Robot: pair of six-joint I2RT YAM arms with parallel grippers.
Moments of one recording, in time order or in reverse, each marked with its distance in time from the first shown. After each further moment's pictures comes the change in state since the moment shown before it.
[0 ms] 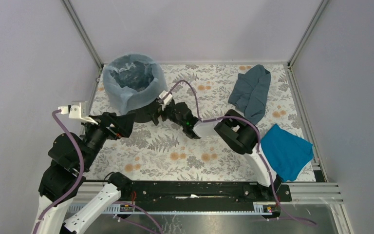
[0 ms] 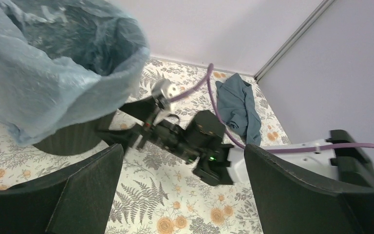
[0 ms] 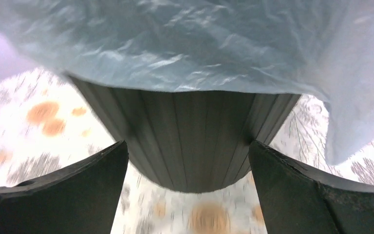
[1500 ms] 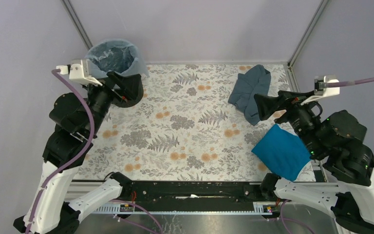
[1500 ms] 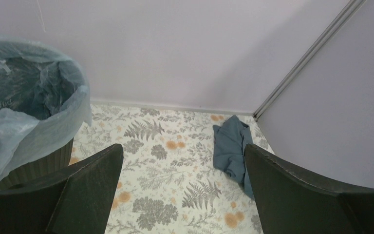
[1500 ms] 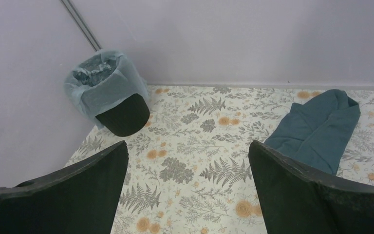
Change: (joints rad) left arm 0.000 0.372 0.314 0.163 -0.047 0.082; right arm 0.040 -1.516 0.133 -1.614 0.659 0.277
